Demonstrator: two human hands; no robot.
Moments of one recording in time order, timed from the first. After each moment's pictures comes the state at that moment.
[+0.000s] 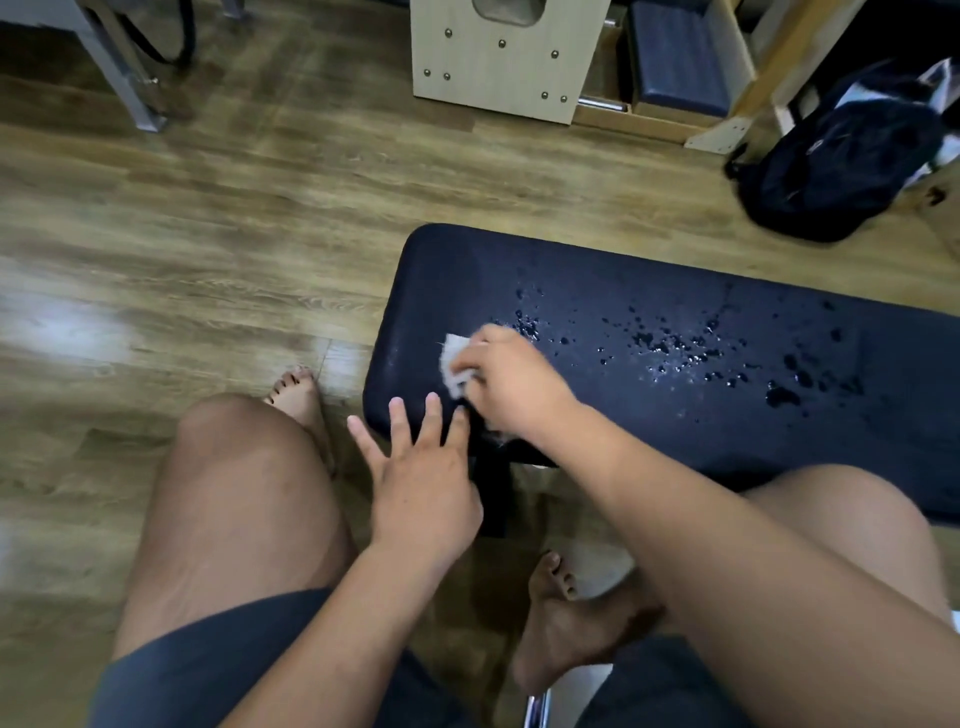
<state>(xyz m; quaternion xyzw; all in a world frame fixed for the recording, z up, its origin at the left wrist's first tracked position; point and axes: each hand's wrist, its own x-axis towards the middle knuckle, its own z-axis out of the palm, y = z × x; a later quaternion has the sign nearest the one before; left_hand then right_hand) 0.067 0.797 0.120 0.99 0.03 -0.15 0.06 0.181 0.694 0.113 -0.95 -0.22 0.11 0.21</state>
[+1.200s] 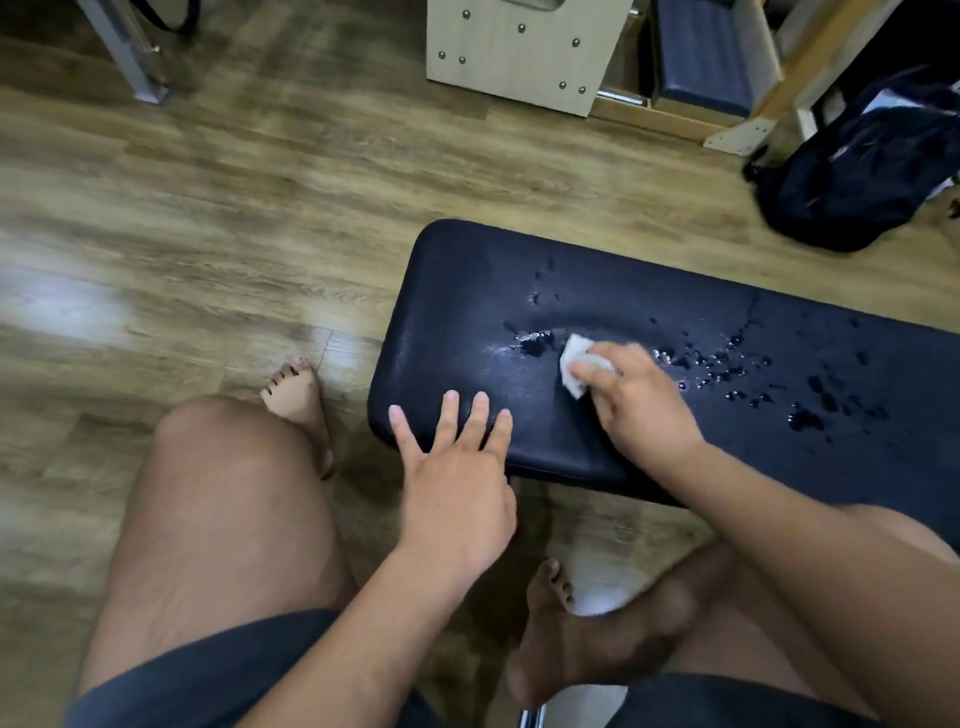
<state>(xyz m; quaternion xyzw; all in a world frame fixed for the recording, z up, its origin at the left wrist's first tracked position) 0.081 0.786 0.115 0.99 -0.03 -0.12 0.10 0.189 0.587 0.093 -0.96 -0.25 -0.05 0.10</state>
